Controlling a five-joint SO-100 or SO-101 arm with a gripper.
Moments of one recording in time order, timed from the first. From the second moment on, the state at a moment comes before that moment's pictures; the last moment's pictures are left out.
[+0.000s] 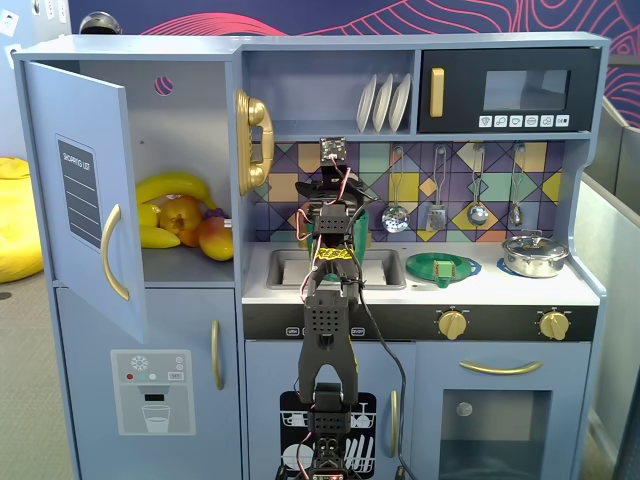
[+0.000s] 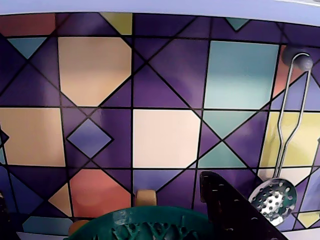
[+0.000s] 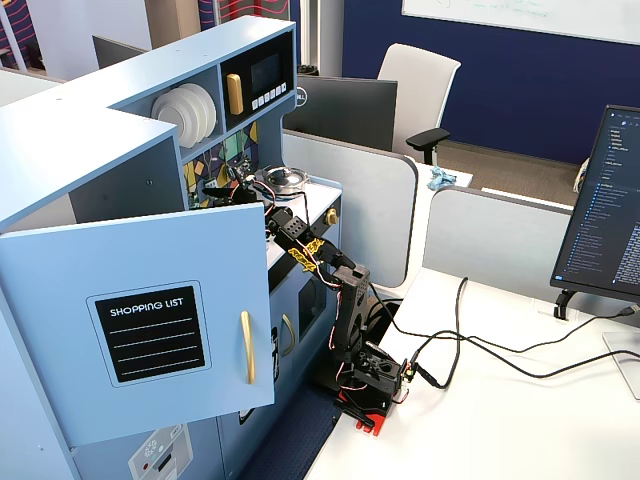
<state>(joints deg) 3.1 94.4 64.1 22.5 -96.4</state>
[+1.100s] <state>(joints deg) 2.5 164.4 139.2 63.7 -95.2</state>
